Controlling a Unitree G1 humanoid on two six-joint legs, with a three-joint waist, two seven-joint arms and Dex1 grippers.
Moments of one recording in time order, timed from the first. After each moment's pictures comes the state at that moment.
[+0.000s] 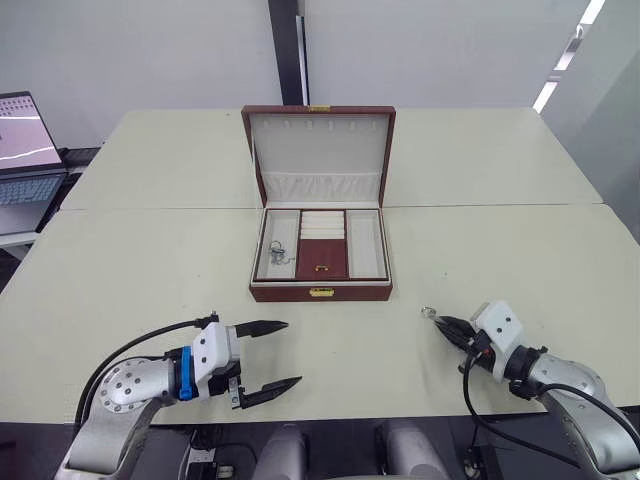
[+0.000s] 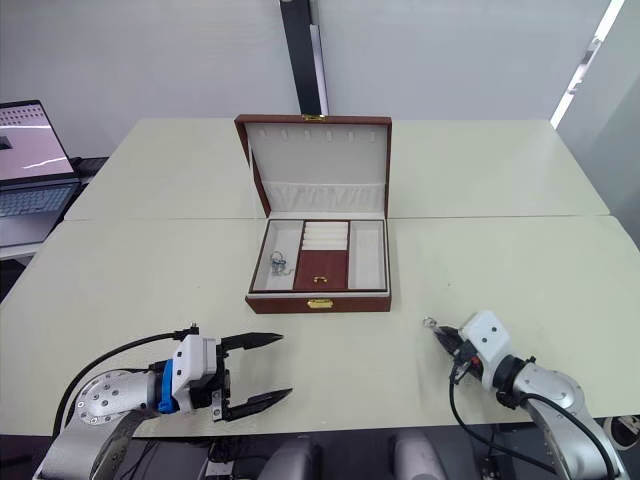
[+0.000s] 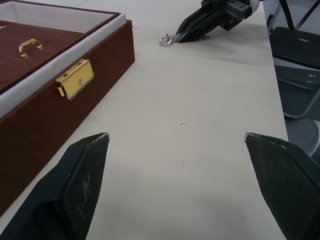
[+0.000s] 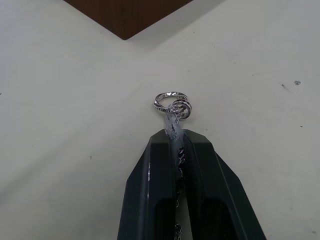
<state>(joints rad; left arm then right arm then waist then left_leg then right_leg) 0.18 0.67 0.03 -0.24 -0.40 -0.05 -1.14 0.21 -0.59 -0.02 -0.37 0.20 0.32 0.65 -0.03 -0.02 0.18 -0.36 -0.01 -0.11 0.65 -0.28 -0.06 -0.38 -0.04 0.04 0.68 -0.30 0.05</state>
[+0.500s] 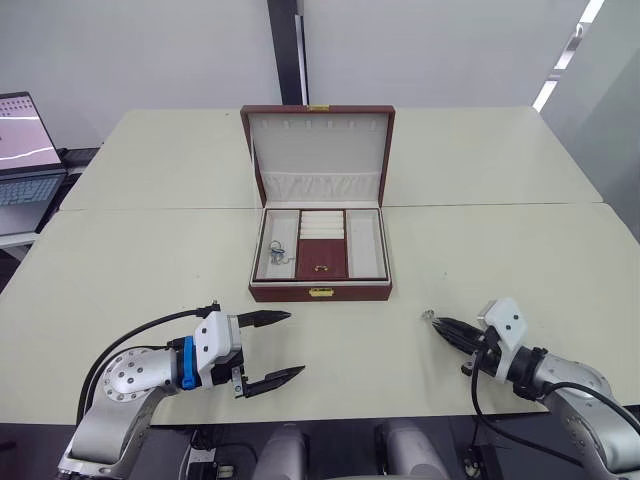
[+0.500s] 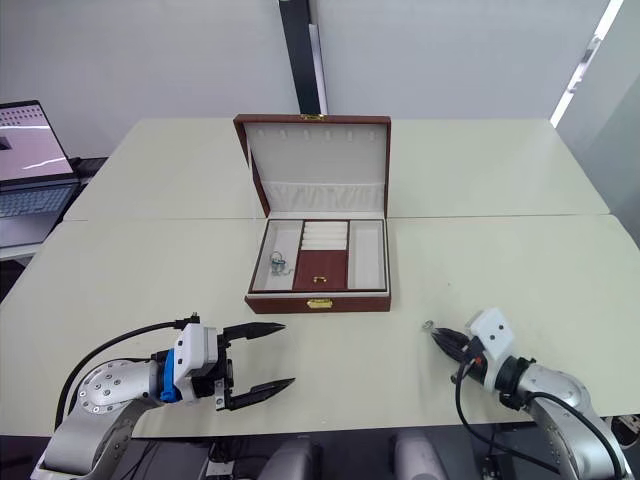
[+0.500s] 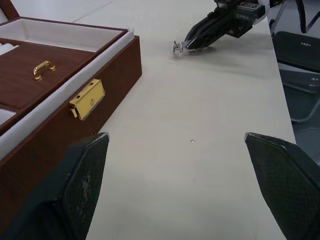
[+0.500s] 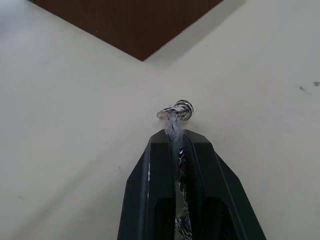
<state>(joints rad) 0.14 0.67 0.03 -0.28 -0.42 0.00 -1.11 0.18 -0.58 -0.07 -0.42 0.39 0.41 0.72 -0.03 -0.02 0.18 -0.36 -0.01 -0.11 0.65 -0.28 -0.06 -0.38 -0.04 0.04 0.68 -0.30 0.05</state>
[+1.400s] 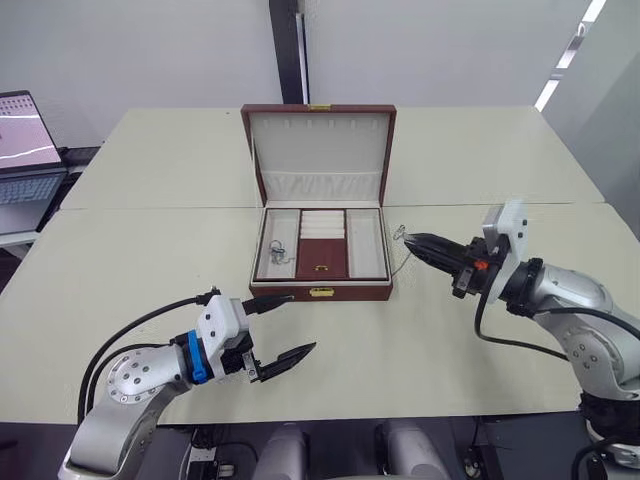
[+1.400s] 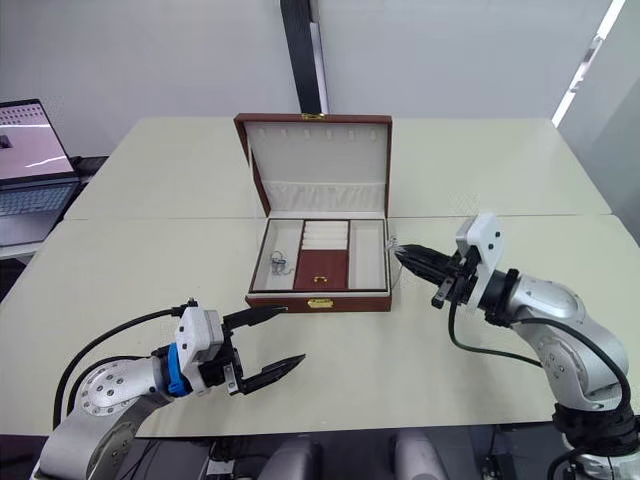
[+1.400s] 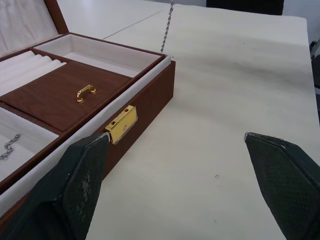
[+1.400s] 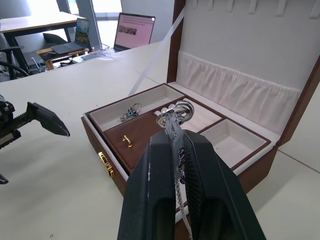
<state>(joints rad) 0.18 0.64 0.04 -0.45 -0.45 0.17 -0.89 -0.32 -0.60 -0.10 -0.46 0.65 0.65 0.71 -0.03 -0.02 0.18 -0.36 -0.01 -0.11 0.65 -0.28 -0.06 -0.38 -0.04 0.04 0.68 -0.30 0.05</state>
